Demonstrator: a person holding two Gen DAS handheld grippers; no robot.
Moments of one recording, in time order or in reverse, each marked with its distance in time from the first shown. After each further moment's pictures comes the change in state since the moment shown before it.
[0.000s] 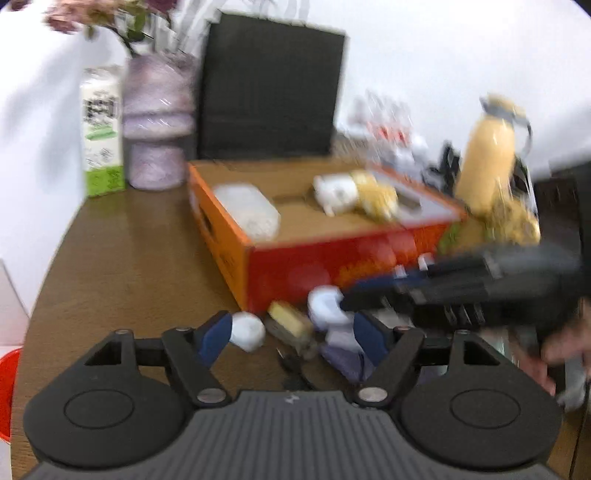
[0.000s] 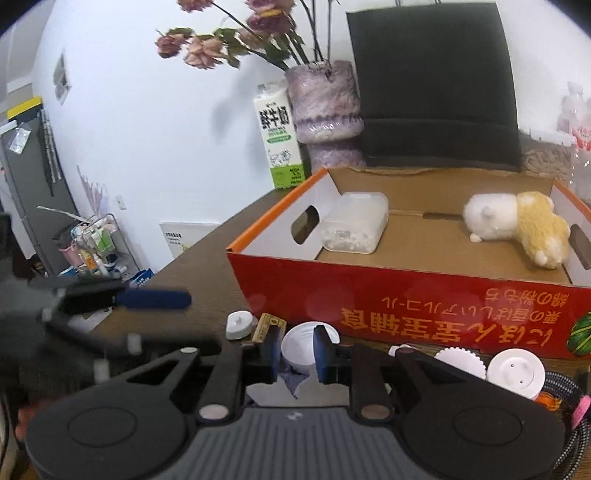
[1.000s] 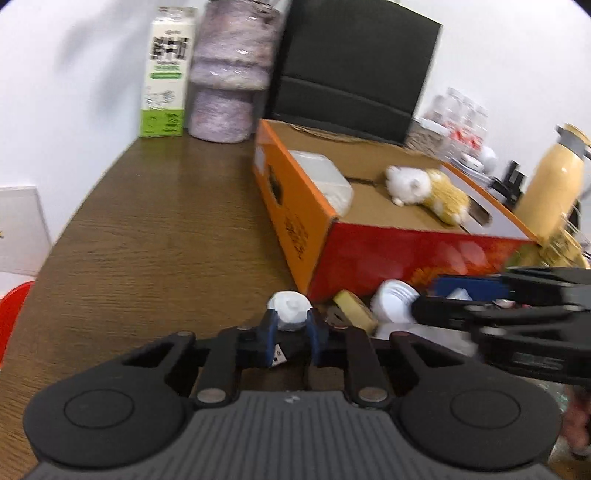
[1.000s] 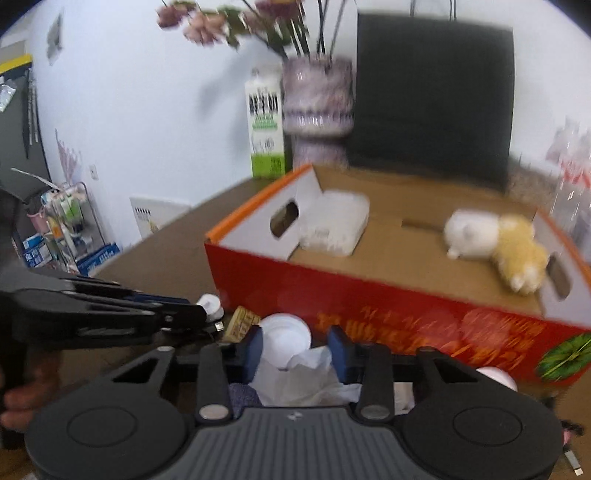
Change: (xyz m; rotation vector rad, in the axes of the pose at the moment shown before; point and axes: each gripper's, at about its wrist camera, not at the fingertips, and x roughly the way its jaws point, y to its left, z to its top) left arm 0.025 0.032 -0.002 -0.236 0.056 0.094; right arm 0.012 0.013 0.003 -0.102 0.041 -0.126
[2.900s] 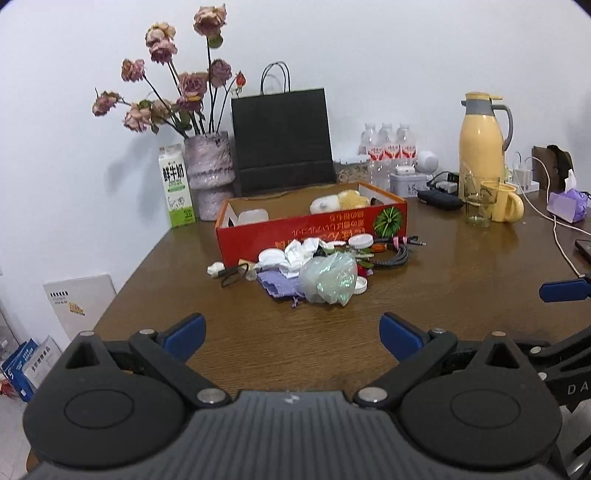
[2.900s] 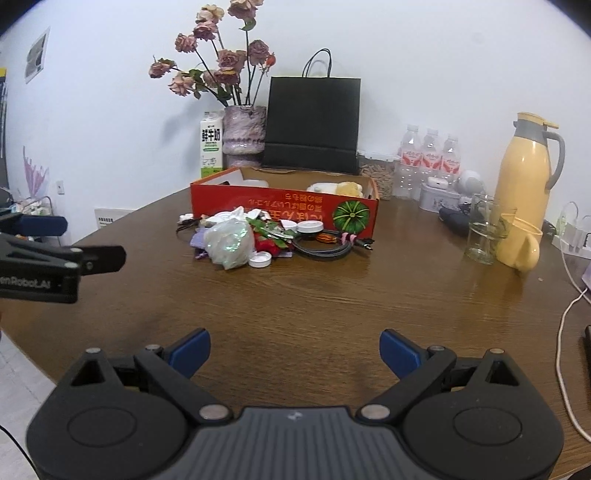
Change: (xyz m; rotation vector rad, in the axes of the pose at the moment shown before) left arm -0.191 -0.202 -0.156 0.242 -0.266 0.257; right arm -0.280 0.001 -0.200 0.047 -0.135 -0.232
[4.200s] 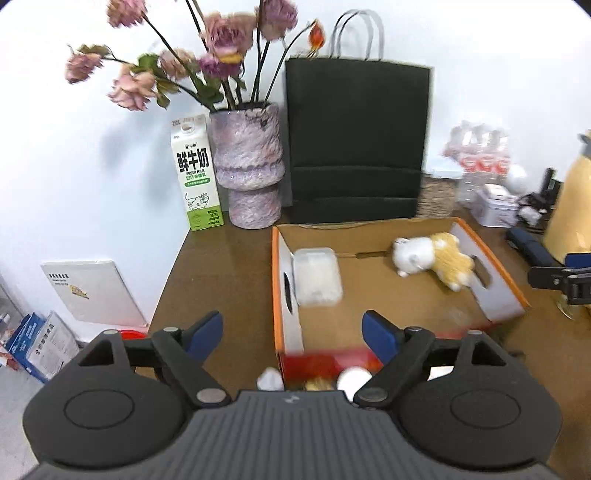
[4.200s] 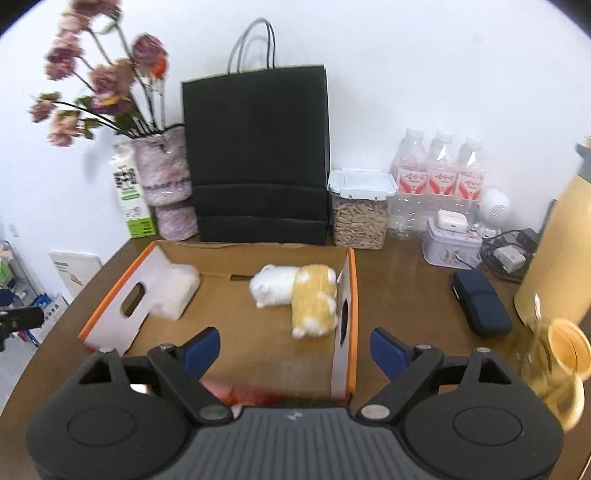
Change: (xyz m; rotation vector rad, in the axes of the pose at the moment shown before) left arm 0.177 0.105 0.186 -0.101 0.236 0.033; right arm 0.197 -0.087 0.245 0.116 0.126 -0.018
